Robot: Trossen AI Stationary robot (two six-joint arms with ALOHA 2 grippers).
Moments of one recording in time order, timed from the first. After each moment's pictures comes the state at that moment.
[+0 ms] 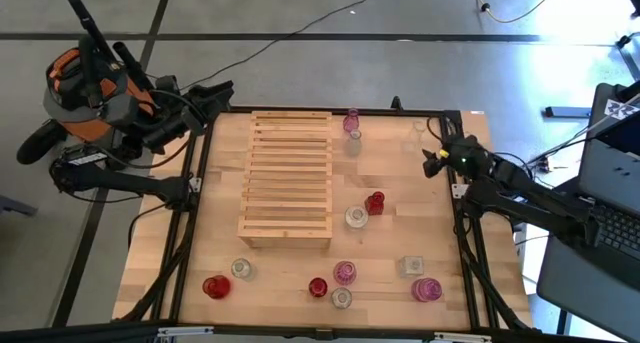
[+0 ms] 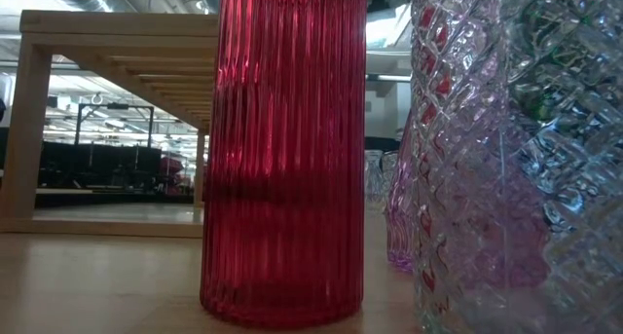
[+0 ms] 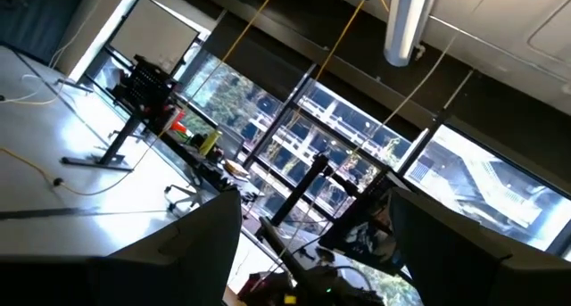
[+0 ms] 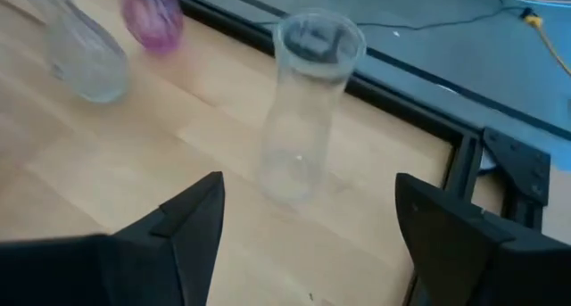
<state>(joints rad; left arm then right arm) 0.14 0.75 1.09 -0.03 -0.41 -0.55 -0.54 0.38 0.37 -0.65 0.42 0.21</state>
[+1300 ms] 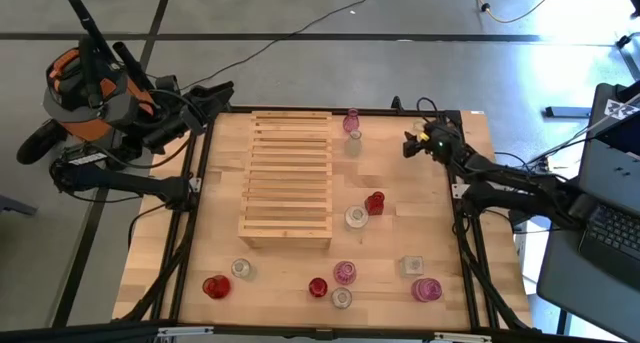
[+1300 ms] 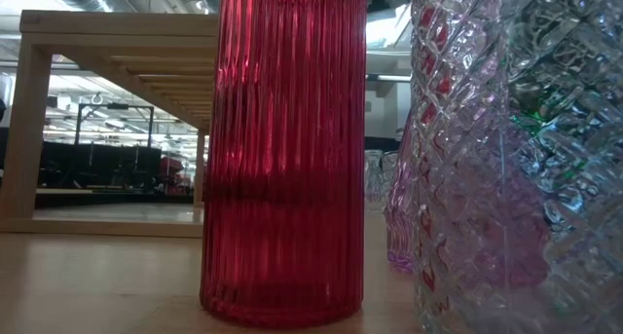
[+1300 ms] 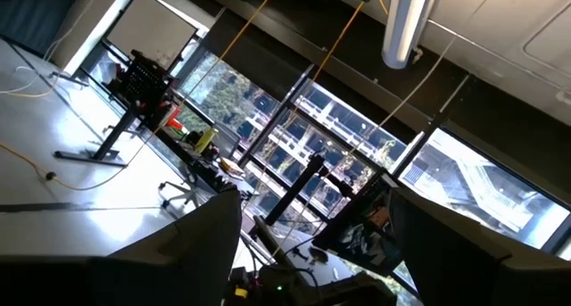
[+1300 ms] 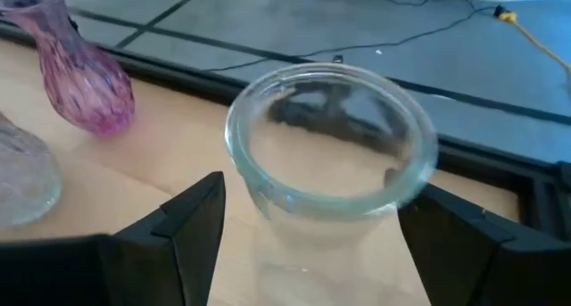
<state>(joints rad) 0.14 0.75 1.09 -0.03 -0.40 -0.57 -0.76 0.93 0.22 0.21 0.32 0.20</state>
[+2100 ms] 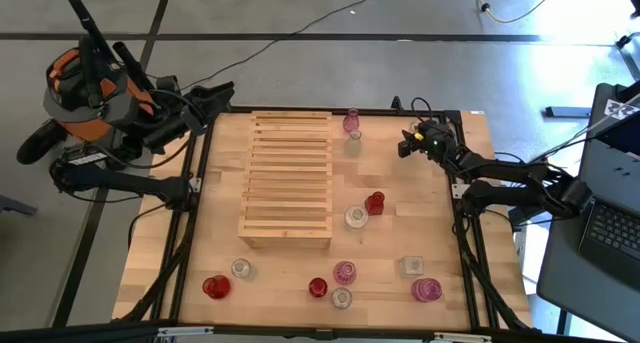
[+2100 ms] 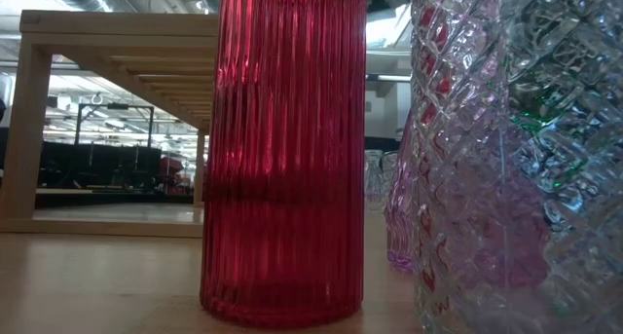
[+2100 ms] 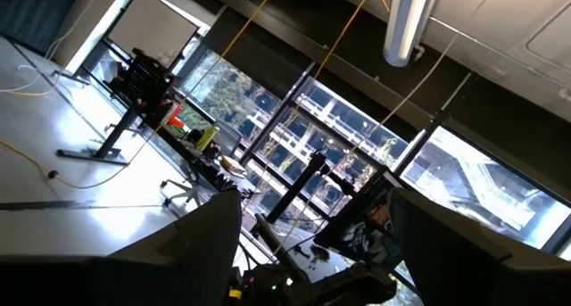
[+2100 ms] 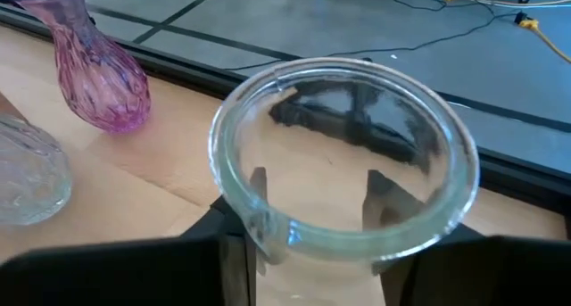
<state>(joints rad) 0.14 0.75 1.09 -0.04 -0.40 -0.57 -0.76 1.06 0.22 0.35 0.29 0.17</state>
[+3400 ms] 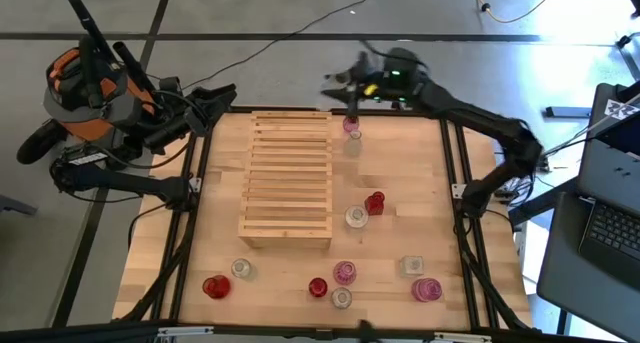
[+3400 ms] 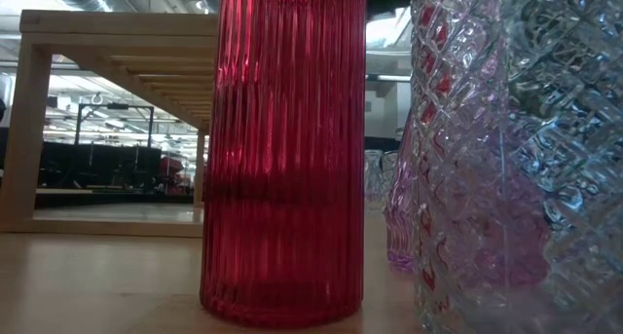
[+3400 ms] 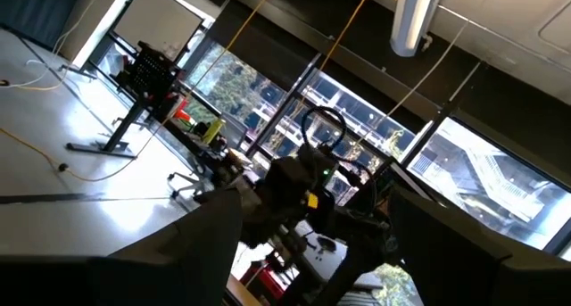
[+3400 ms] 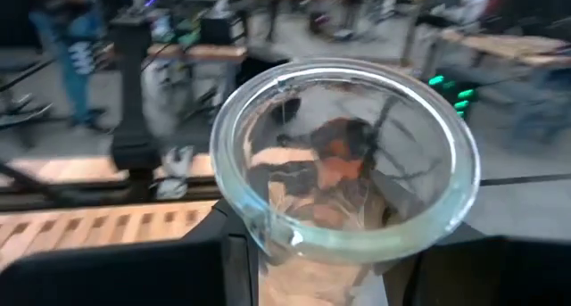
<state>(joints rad) 0.14 0.75 1.09 -0.07 -0.40 -0.57 -0.52 1.59 1.50 -0.05 -0.37 -0.16</state>
